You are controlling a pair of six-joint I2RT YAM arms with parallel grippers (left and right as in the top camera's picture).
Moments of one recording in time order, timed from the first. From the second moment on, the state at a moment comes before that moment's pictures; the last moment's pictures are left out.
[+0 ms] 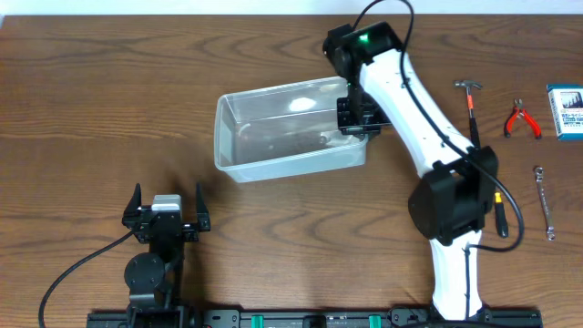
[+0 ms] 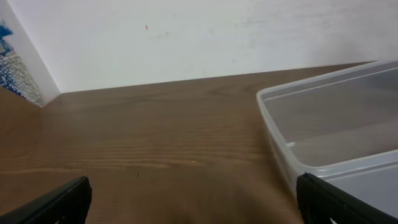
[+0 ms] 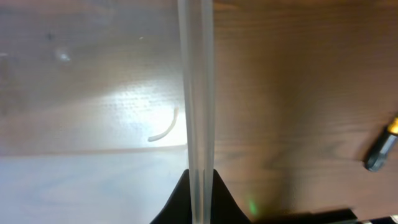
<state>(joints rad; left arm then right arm) 0.01 0.01 0.03 -0.14 -0.04 0.12 0.43 2.21 2.15 -1.67 0.11 0.48</state>
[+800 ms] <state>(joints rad) 0.01 0.01 0.03 -0.14 -0.04 0.12 0.25 1.73 1.50 -1.43 0.14 0.34</state>
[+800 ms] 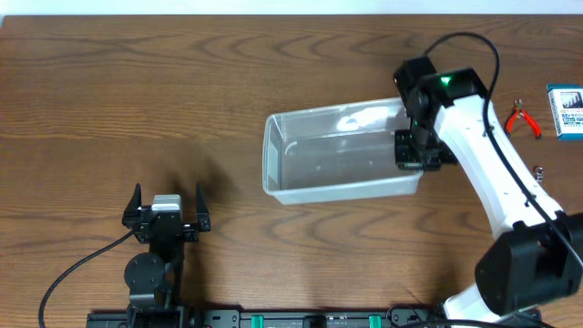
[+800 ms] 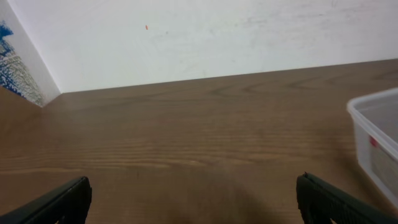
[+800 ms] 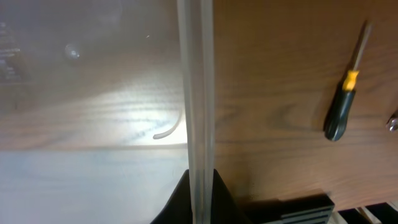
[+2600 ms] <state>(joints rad) 0.01 0.01 0.03 -0.14 -0.04 0.12 0.15 1.70 1.18 -1.09 -0.04 0.36</state>
